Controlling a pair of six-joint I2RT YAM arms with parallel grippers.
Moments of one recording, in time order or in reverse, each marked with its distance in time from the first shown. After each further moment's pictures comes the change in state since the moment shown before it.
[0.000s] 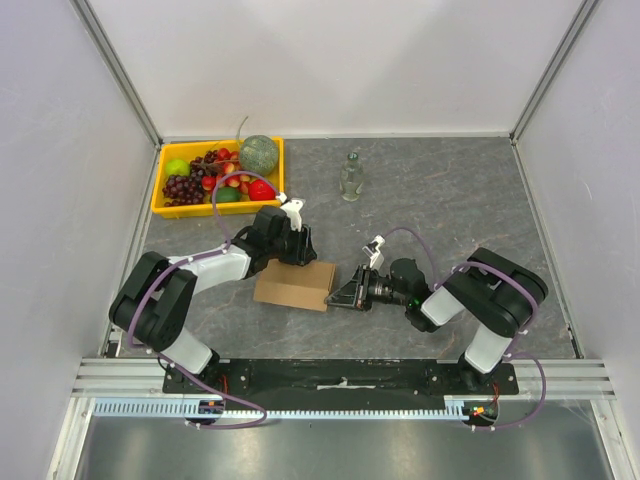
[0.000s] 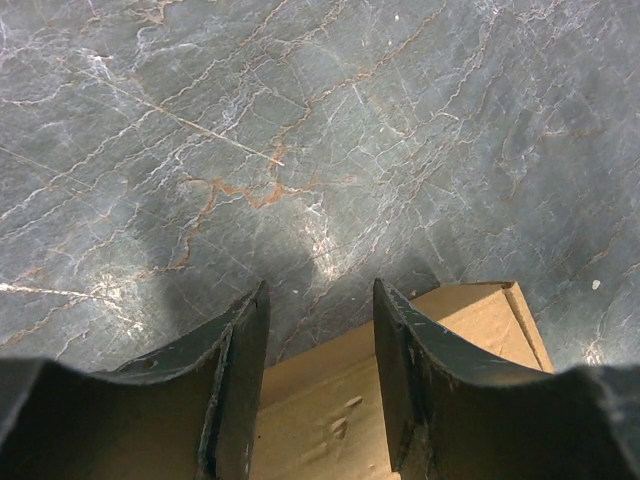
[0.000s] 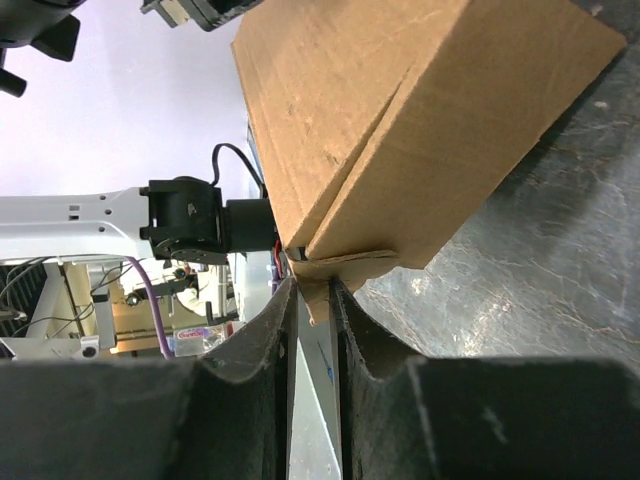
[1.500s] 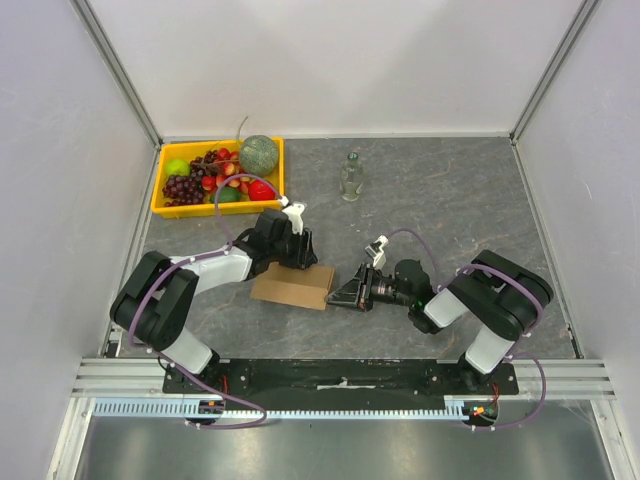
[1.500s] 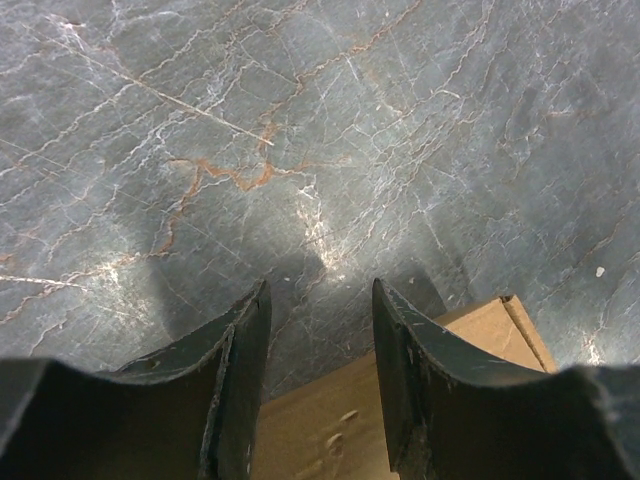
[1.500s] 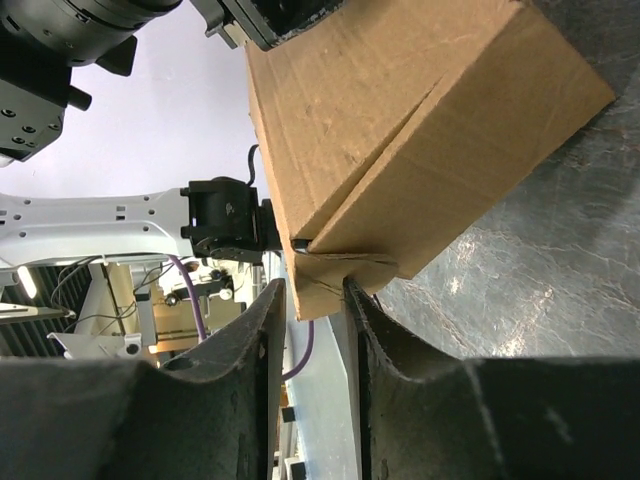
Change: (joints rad) left arm -0.011 0.006 -0.011 -0.003 0.000 -0.003; right arm -0.008 -0.027 -0.025 0.060 -0.029 0.100
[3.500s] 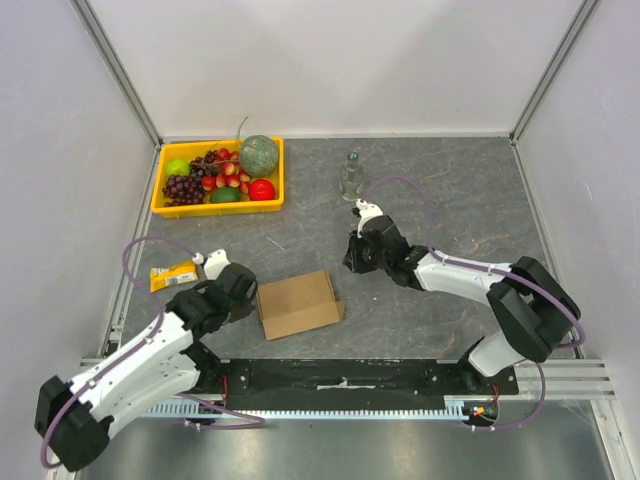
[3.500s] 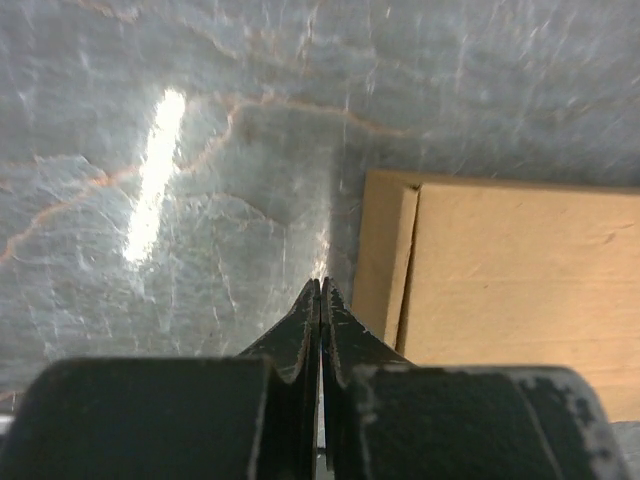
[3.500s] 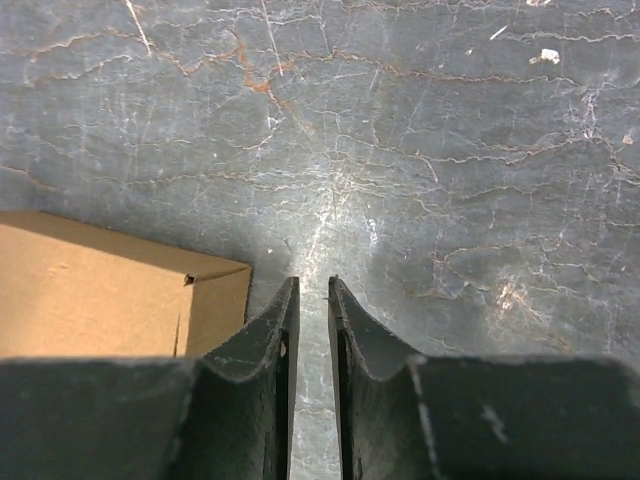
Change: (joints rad) left arm -0.100 -0.850 -0.242 -0.876 -0.604 -0.689; right arm -0.005 -0.189 0.477 -1.115 0.578 -0.821
